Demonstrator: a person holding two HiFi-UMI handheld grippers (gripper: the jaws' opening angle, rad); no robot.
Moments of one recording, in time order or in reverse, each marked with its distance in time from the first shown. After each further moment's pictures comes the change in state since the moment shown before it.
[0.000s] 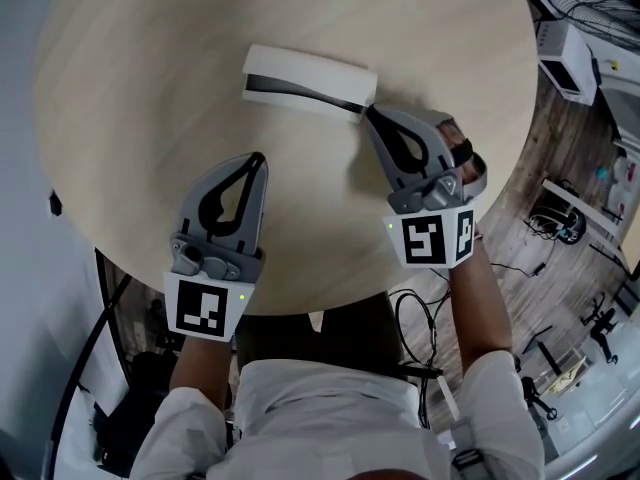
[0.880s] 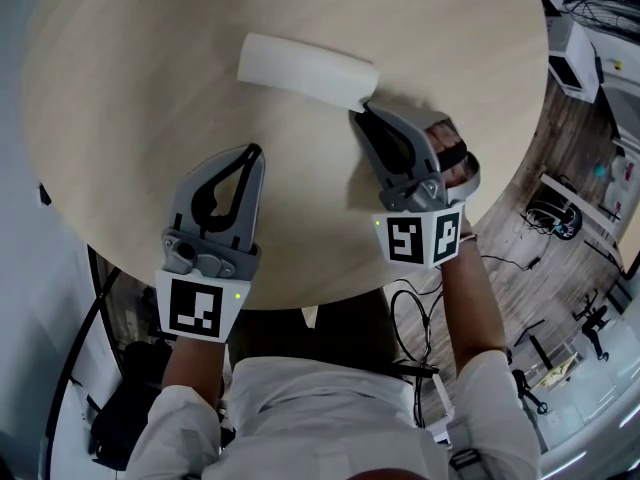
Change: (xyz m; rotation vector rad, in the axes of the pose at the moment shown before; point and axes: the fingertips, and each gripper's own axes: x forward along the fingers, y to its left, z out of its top) left arm -0.002 -0.005 -0.014 0.000 0.016 0.003; right arm 0.007 0.041 -0.018 -0.119 0.052 0.032
